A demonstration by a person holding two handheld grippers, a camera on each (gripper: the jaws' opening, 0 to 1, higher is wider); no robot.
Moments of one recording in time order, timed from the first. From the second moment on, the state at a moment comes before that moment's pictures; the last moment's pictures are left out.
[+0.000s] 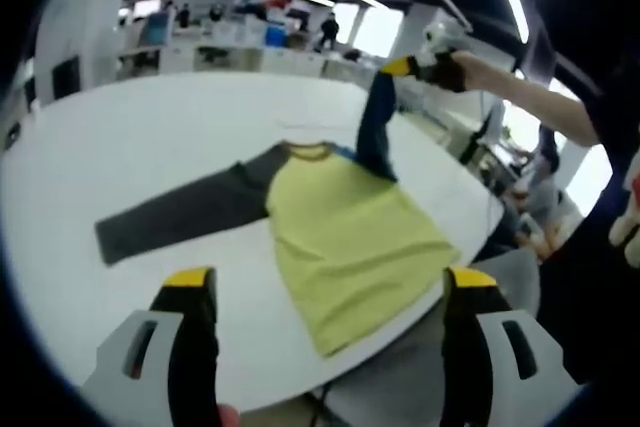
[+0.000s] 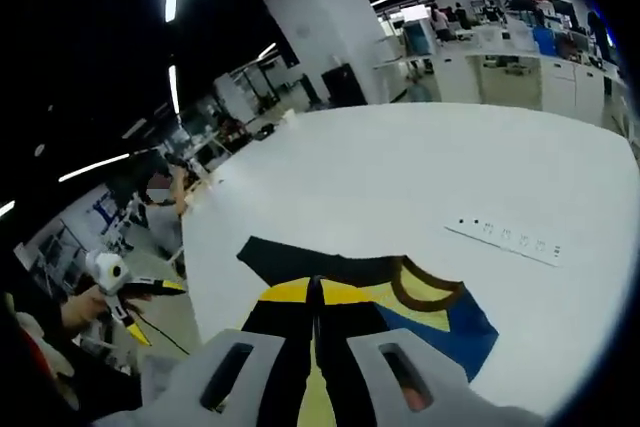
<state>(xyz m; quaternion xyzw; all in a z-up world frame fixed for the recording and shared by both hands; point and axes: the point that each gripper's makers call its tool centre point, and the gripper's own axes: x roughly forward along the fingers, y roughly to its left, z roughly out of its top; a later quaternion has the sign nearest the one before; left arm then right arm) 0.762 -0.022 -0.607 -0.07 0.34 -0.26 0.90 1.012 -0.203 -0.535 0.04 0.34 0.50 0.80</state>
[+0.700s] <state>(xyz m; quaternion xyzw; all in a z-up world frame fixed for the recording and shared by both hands) 0.767 -0.016 -0.622 -0.07 0.35 -0.25 0.90 1.018 -0.163 -0.592 0.06 0.38 0.49 0.78</state>
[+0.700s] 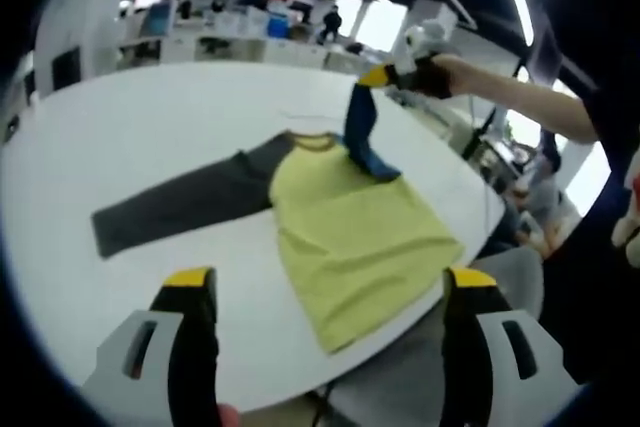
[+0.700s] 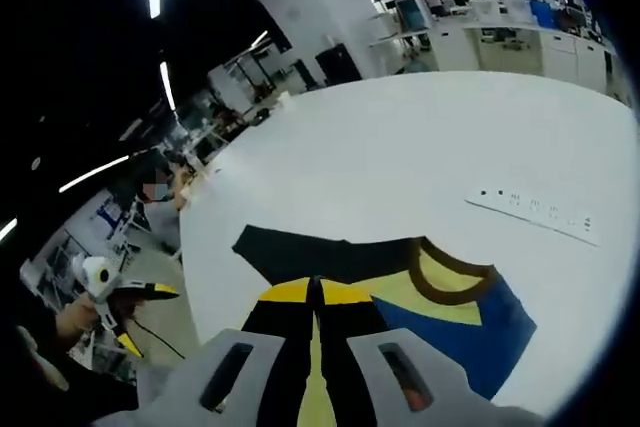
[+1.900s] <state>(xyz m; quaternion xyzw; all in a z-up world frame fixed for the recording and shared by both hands) 0.774 0.011 -0.651 -0.09 0.38 -0.23 0.89 1.013 -0.085 -0.711 0.09 0.48 0.44 0.75</state>
